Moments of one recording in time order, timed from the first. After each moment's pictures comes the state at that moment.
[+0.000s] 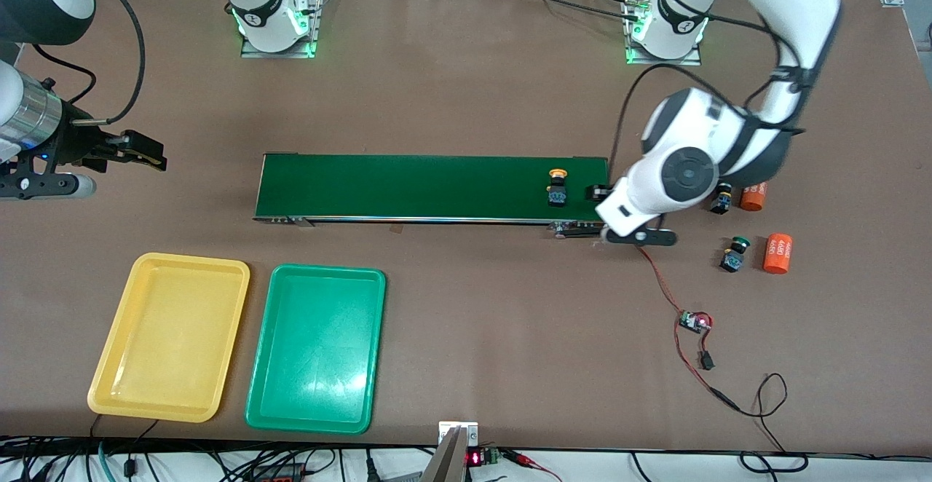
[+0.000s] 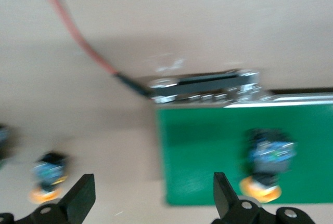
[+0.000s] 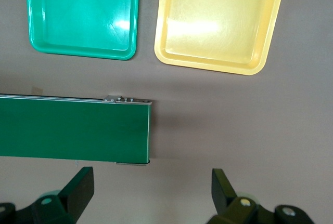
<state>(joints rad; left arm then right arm) 0.05 0.41 -0.42 -1.78 0.12 1.85 -0.36 0.03 0.12 0.01 -1.58 0.00 1.62 0.00</state>
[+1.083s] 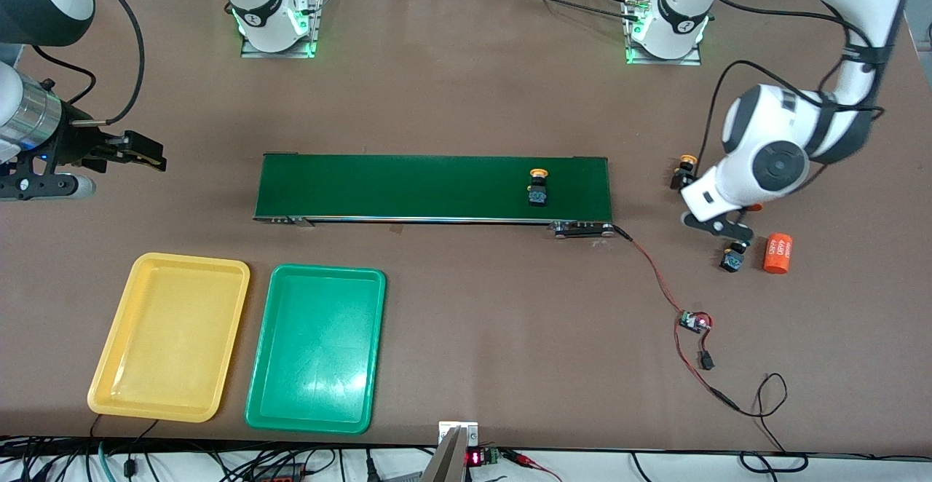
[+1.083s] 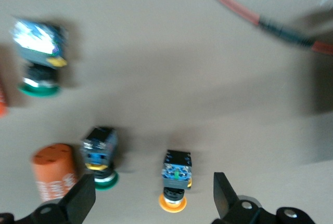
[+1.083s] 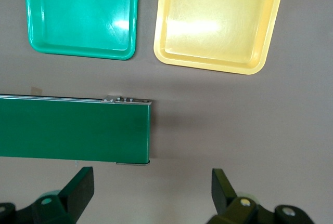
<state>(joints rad) 0.08 0.25 -0.18 -2.21 0.21 2.16 0.04 0.03 0.13 0.01 -1.58 0.00 1.62 0.00</state>
